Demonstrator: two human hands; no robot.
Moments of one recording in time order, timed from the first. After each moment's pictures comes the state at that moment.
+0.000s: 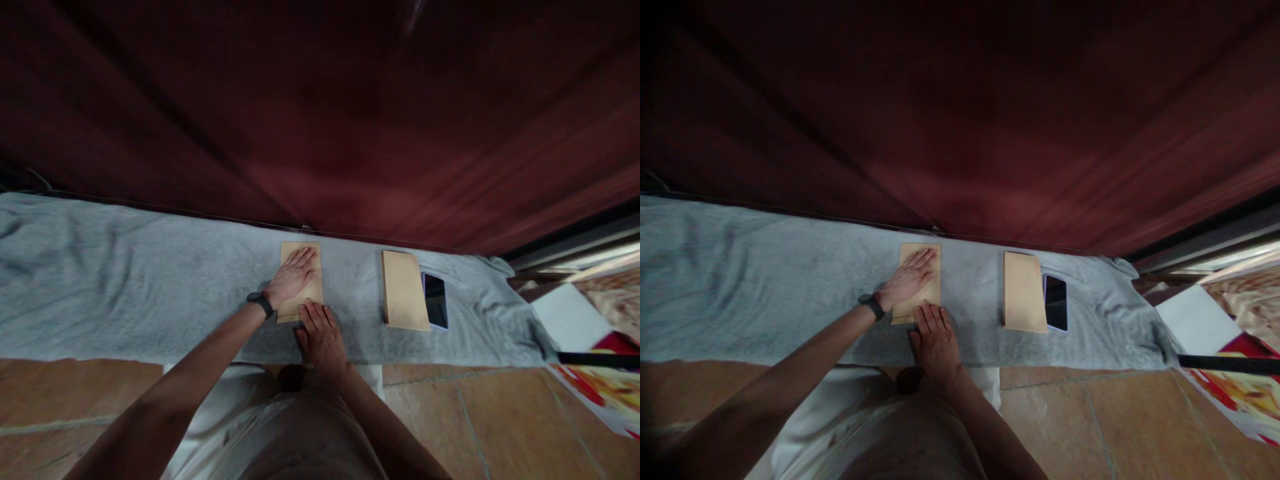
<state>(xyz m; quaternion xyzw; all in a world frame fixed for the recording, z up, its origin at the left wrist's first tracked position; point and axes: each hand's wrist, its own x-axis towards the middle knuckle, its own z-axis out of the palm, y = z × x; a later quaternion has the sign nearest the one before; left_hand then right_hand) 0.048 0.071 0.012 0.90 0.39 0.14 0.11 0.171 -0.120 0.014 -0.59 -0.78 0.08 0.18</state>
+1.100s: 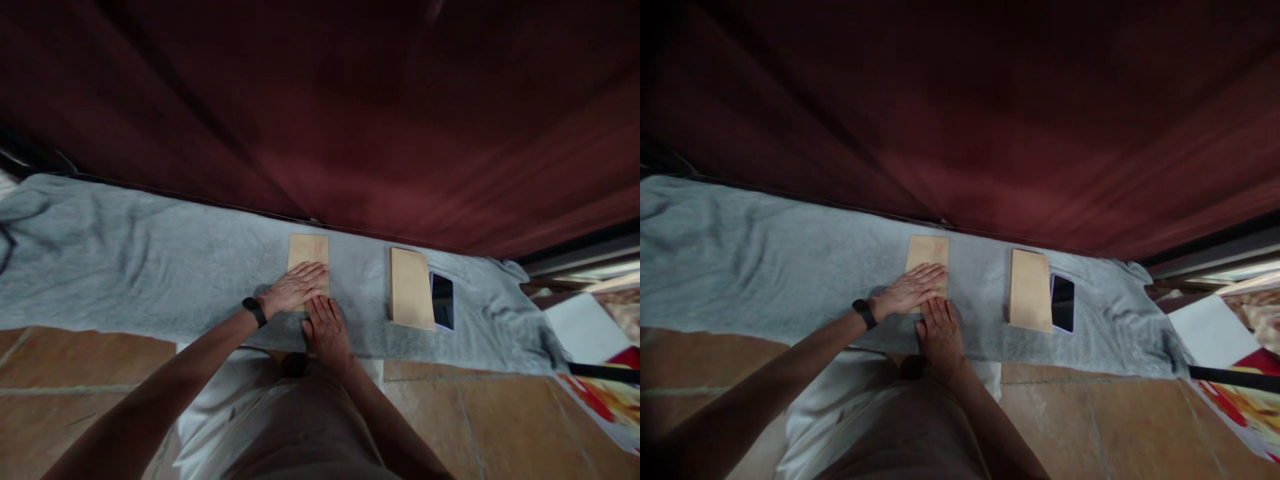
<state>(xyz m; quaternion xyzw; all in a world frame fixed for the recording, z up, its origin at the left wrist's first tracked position) 0.019 0.031 0.008 0.95 0.26 0.08 0.12 0.170 -0.122 0.009 -0.59 -0.78 0.08 0.17</state>
